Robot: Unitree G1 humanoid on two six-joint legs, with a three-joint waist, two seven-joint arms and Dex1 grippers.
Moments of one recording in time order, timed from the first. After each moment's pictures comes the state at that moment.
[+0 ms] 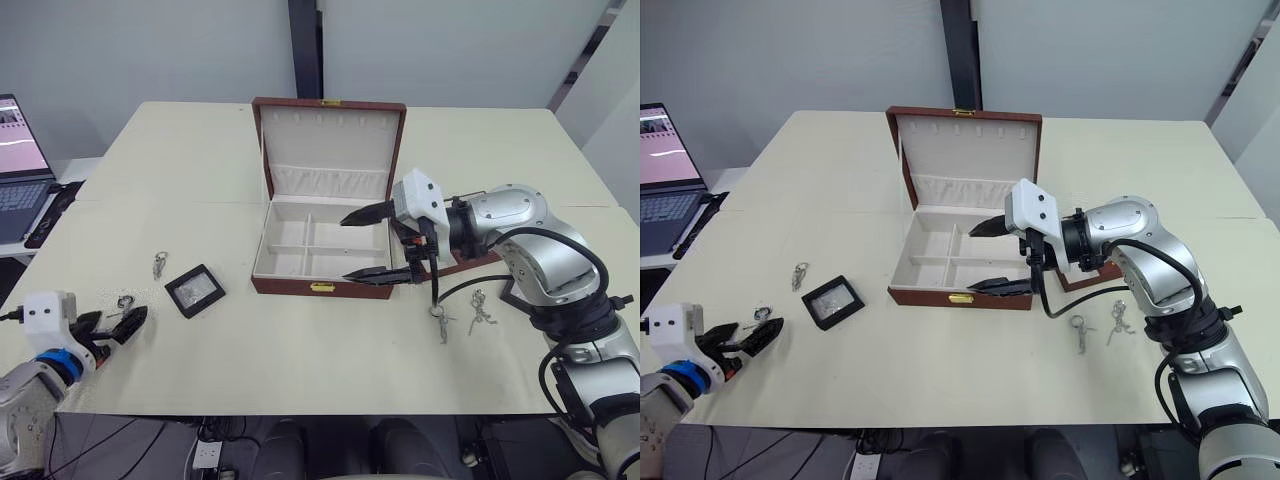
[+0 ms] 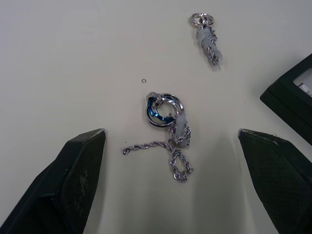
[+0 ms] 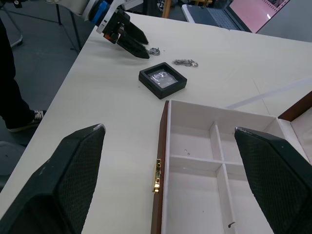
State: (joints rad) left arm 0.11 0.67 0.60 0.05 -0.50 0.58 -0.55; right arm -0.80 -0.59 0.26 -0.19 0.38 0.58 1.19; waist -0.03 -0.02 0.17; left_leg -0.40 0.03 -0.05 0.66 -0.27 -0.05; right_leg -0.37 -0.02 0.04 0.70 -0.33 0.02
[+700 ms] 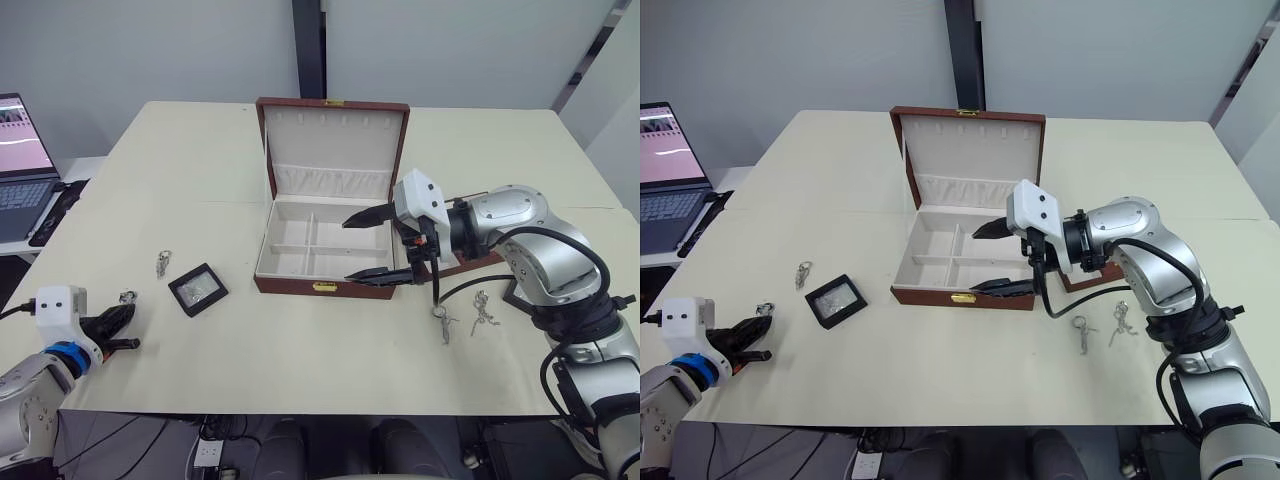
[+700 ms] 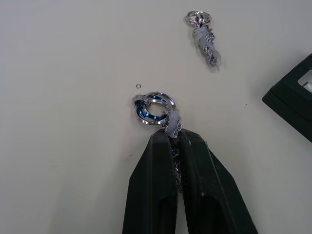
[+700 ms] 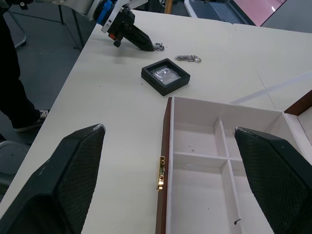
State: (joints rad) left arm 0.08 0.67 0.57 0.08 -0.46 0.56 -0.58; right arm -0.80 -0.59 0.26 -0.20 0.38 0.61 1.19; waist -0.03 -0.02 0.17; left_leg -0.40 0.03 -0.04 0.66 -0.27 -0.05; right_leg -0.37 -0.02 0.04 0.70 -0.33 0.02
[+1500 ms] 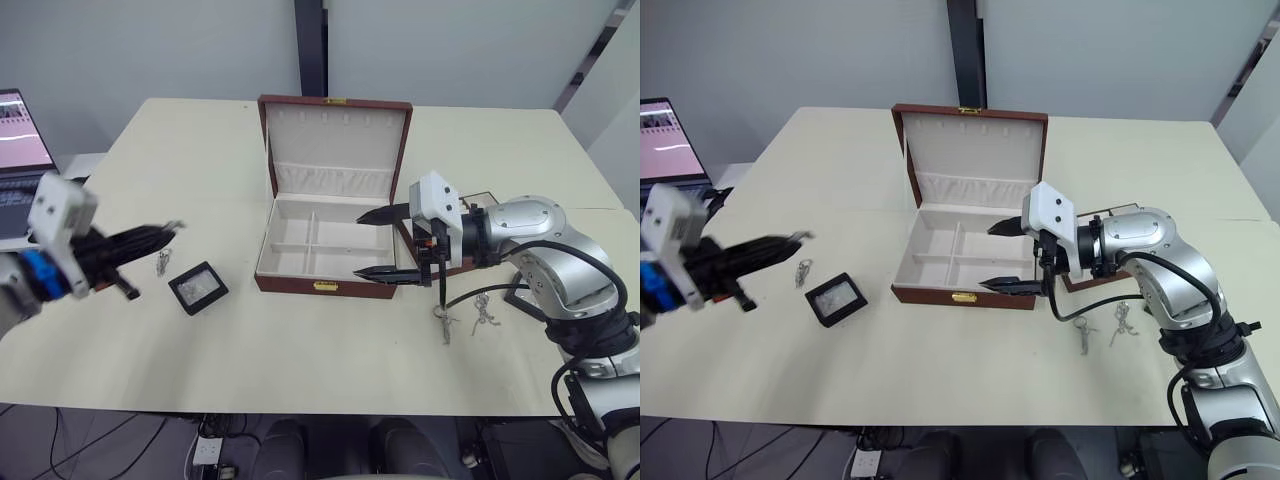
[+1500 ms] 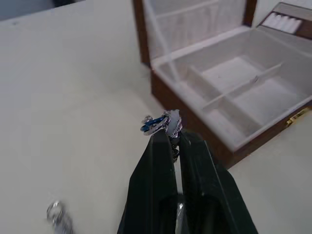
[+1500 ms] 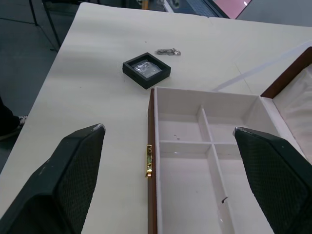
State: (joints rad) left arm -0.22 1.04 0.46 -0.25 -0.71 0.78 -0.89; right arm -0.72 -0.64 0.21 -0.27 0.40 0.63 1.10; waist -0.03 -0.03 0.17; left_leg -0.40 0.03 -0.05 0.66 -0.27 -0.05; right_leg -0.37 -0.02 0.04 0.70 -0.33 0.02
